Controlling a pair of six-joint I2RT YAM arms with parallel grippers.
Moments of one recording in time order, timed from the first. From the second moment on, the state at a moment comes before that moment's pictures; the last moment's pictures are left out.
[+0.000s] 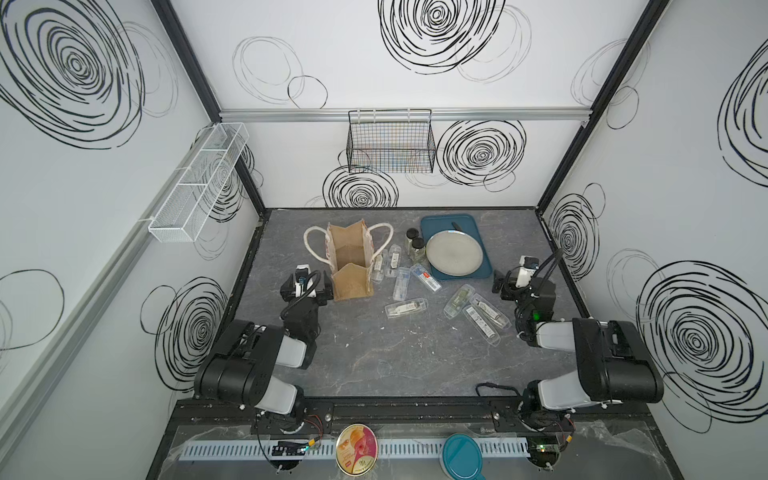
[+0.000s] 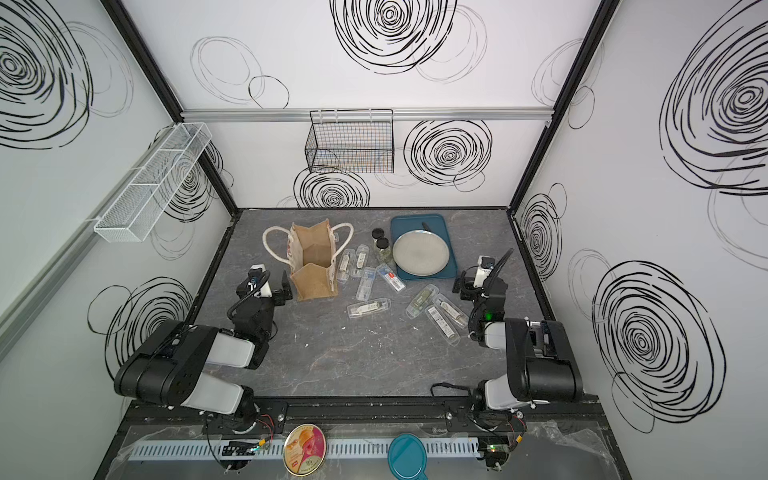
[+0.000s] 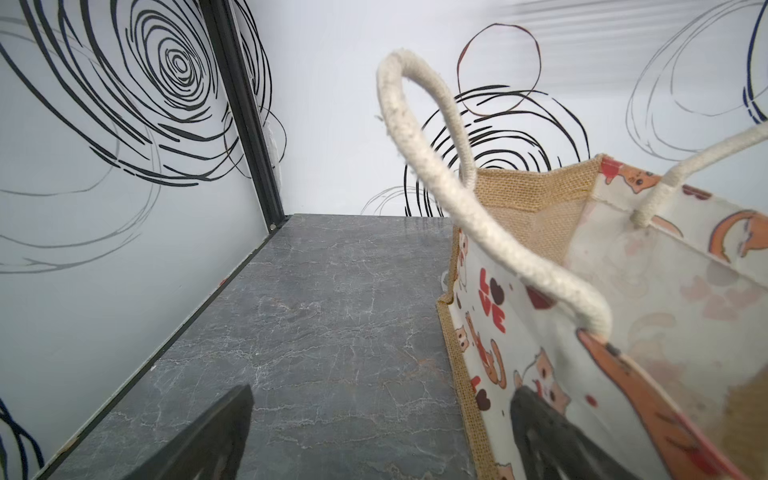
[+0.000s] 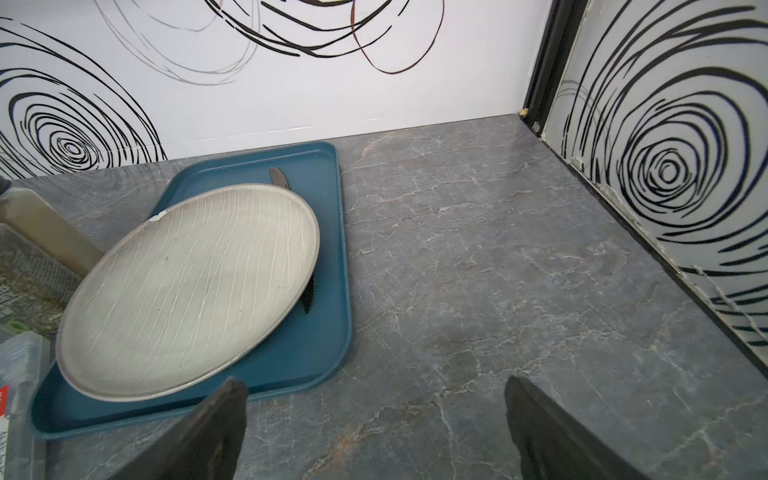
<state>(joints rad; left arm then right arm) -0.13 1.50 0.16 1.26 -0.33 0.03 -0.04 1.47 0.31 0.84 -0.05 0.04</state>
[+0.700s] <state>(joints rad) -0.13 1.50 0.16 1.26 -0.33 0.03 -0.04 1.47 0.31 0.84 -0.05 0.04</state>
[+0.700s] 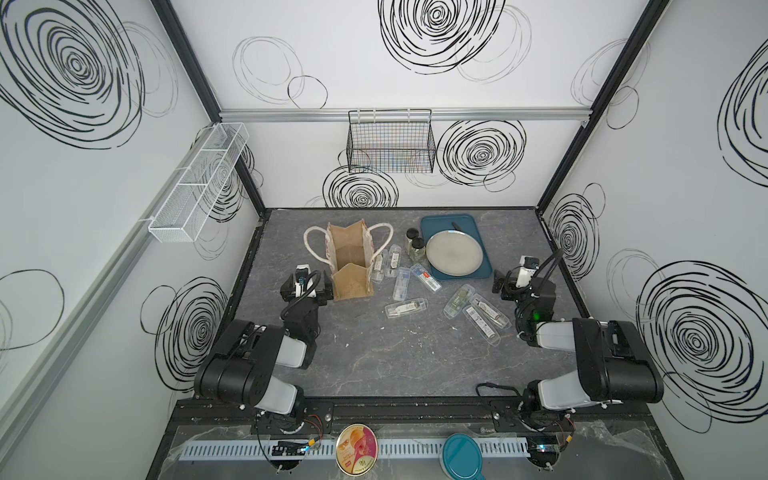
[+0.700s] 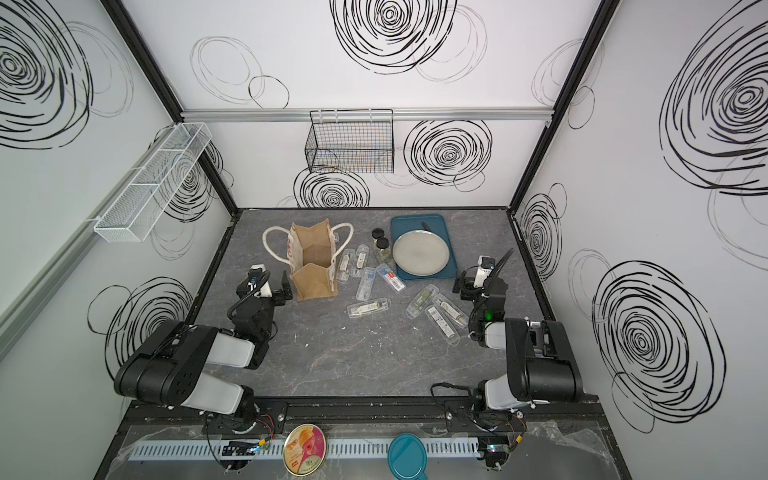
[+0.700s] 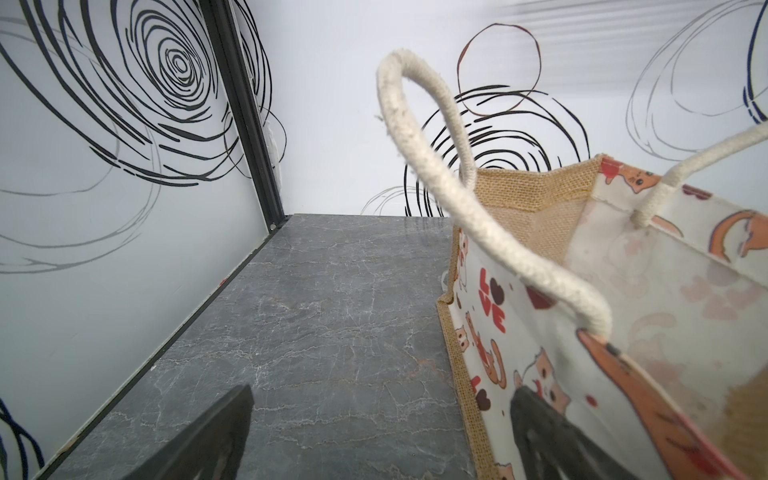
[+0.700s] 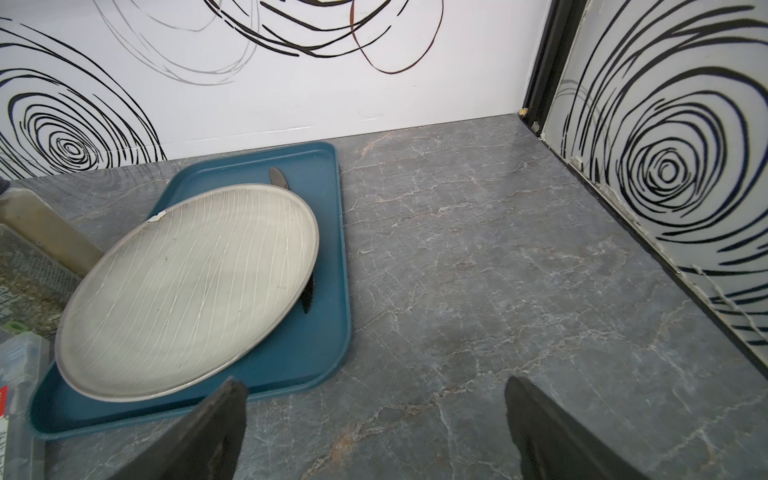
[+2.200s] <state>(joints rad) -0.30 0.67 0.65 -0.27 -0.37 -0.27 0.39 1.28 0.71 -0.52 0.00 0.40</state>
